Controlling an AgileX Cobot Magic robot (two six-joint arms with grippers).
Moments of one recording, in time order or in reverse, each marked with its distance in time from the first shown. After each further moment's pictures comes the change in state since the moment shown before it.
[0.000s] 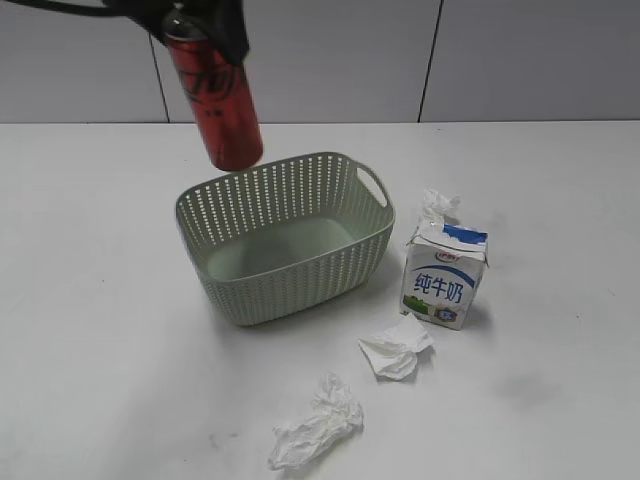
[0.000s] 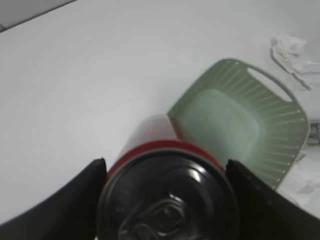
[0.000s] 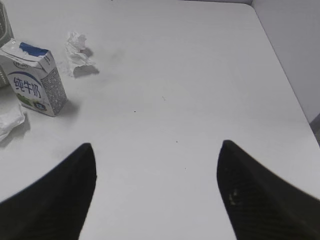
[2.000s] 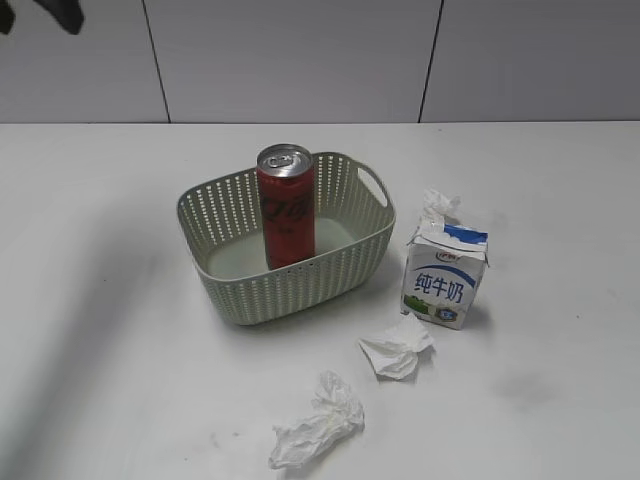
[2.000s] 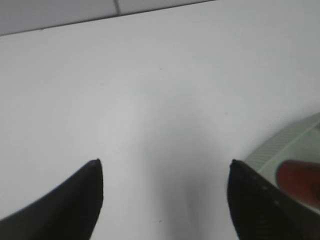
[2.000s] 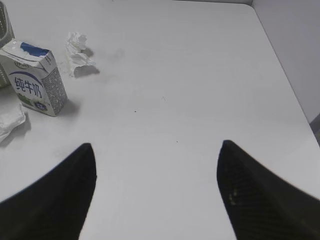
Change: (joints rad) left arm 0.324 -0.014 0.023 0.001 -0.018 -0.004; right arm 0.000 0.000 0.000 0.000 0.000 0.000
